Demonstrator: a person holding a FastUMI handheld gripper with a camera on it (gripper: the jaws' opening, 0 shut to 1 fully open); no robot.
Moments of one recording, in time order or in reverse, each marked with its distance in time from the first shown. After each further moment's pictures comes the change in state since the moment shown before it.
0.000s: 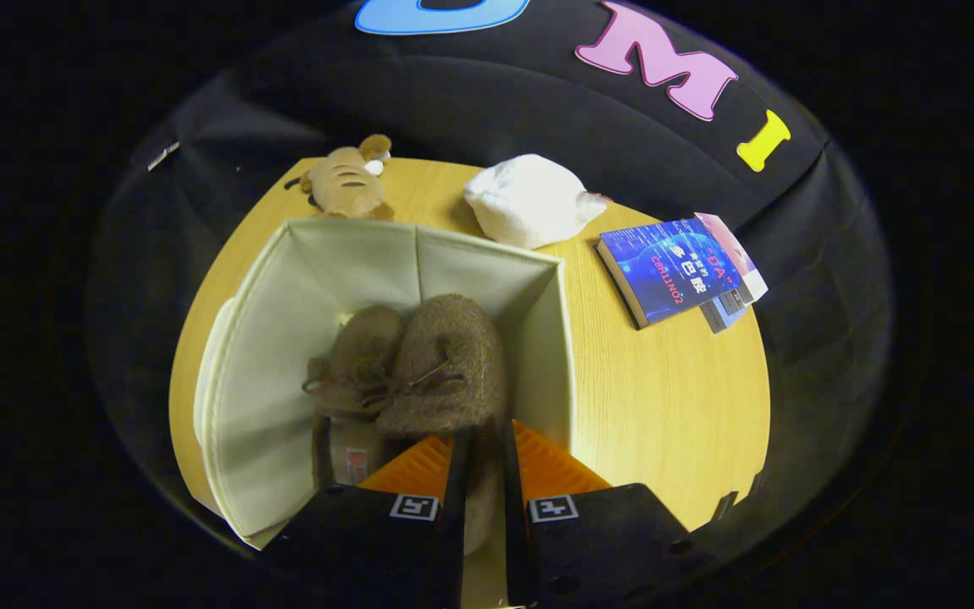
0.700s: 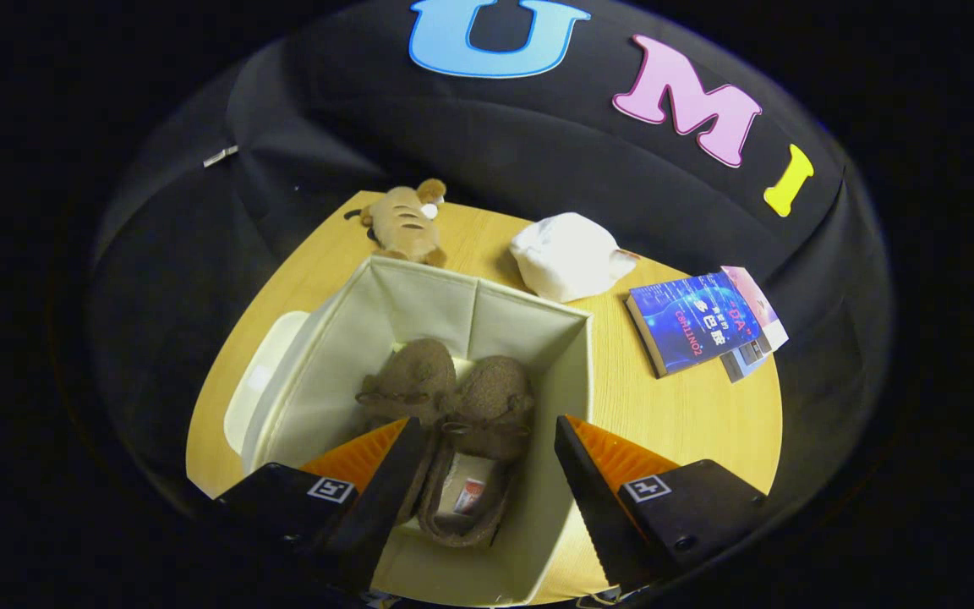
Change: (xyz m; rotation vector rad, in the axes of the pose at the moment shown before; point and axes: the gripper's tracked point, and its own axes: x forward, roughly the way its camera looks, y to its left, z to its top) arm -0.044 0.018 0.036 -0.049 -0.223 0.152
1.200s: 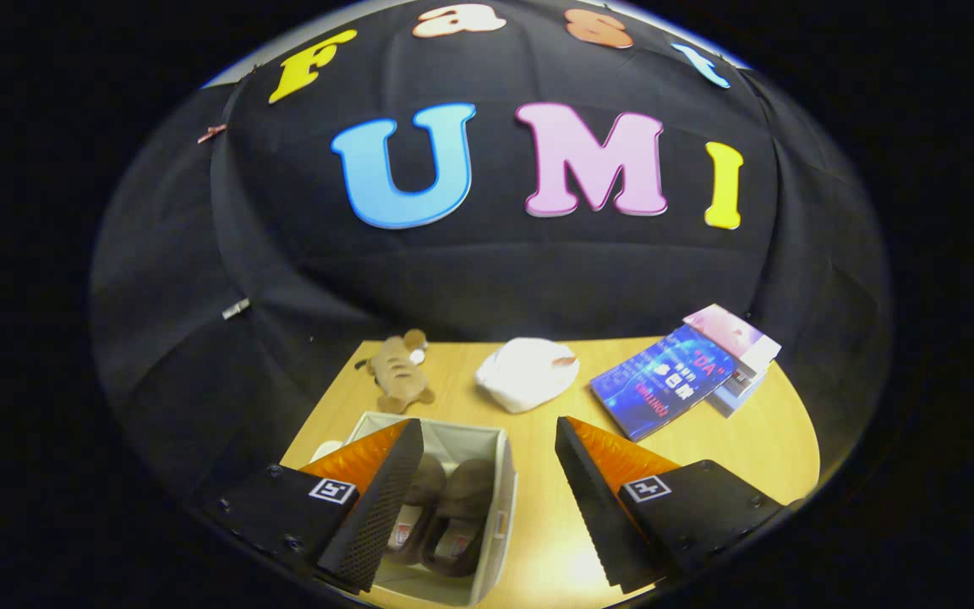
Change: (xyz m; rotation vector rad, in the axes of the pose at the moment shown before) arm -0.100 -0.111 0.096 0.253 -0.429 0.064
